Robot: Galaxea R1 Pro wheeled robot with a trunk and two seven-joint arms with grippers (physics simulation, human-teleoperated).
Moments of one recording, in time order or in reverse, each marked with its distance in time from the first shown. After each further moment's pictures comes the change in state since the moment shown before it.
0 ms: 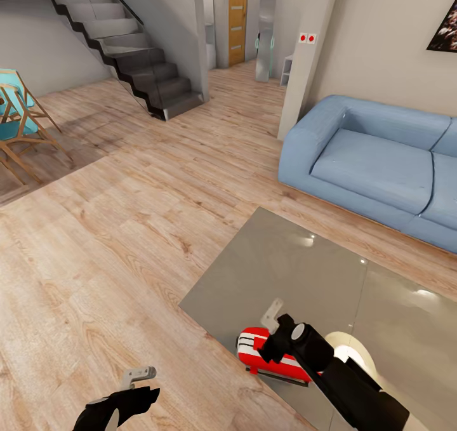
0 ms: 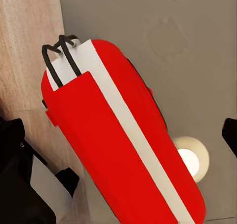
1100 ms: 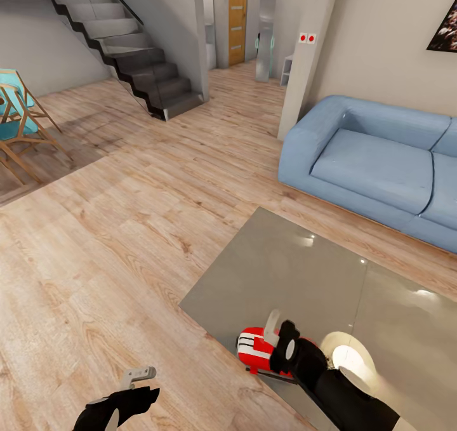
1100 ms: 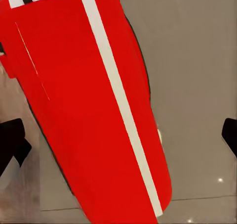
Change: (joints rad) left arm 0.000 0.000 0.000 0.000 -0.002 -0.001 0.000; right arm 0.000 0.008 0.081 0.133 0.246 -0.072 0.014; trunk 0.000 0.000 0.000
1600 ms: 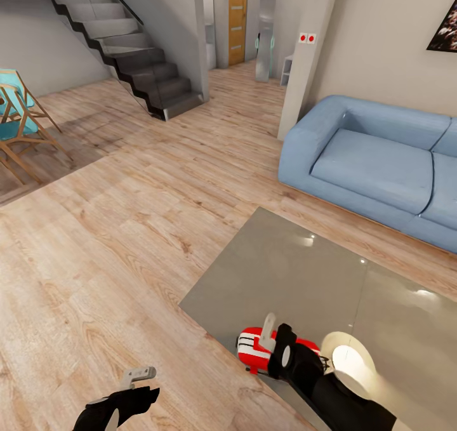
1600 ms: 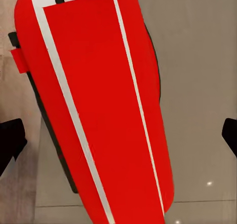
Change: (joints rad) left arm 0.000 0.000 0.000 0.000 0.000 -0.001 0.000; right arm 0.000 0.000 0.055 0.002 0.030 0.005 0.003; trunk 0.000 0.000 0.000
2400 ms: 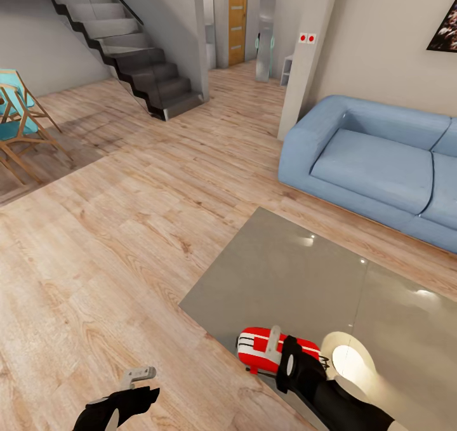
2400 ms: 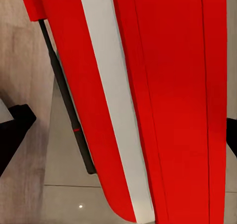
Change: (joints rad) left arm 0.000 0.000 0.000 0.000 0.000 0.001 0.000; right arm 0.000 0.002 0.006 0.150 0.005 -0.068 0.009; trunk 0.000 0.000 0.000
